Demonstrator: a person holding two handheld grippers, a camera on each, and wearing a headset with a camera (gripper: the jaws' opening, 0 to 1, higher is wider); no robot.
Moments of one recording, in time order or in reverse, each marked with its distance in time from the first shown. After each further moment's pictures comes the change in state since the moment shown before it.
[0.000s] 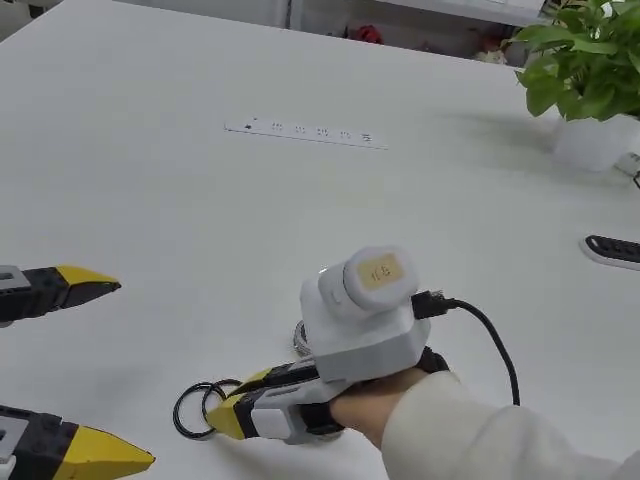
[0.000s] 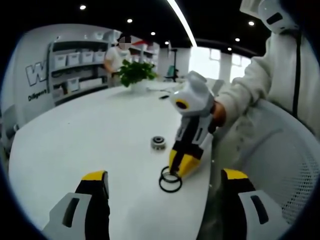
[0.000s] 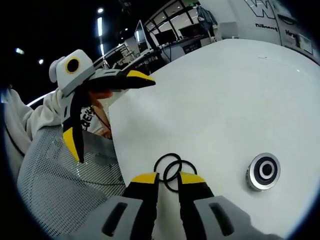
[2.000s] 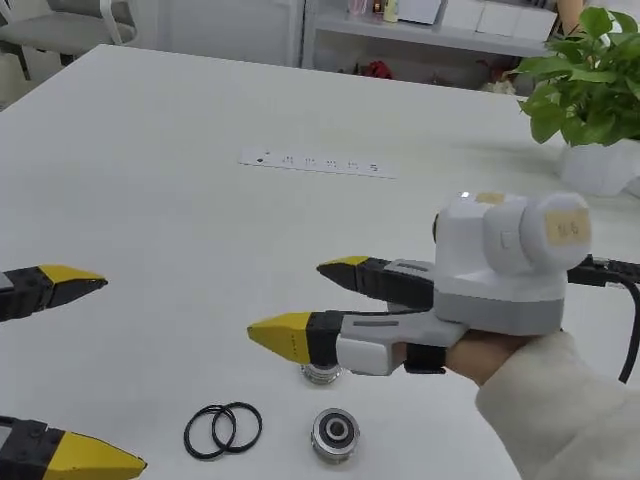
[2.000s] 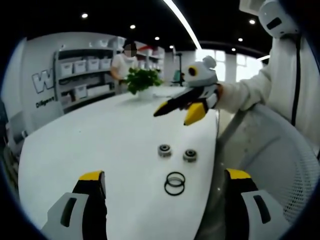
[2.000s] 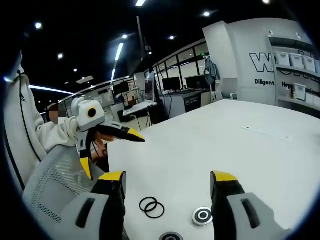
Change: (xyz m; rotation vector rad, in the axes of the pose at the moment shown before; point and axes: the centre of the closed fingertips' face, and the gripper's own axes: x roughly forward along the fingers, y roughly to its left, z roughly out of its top) left arm -0.023 0.002 0.019 0.029 -0.040 0.080; right arm -0.106 -0.008 0.094 -0.236 -0.418 -0.095
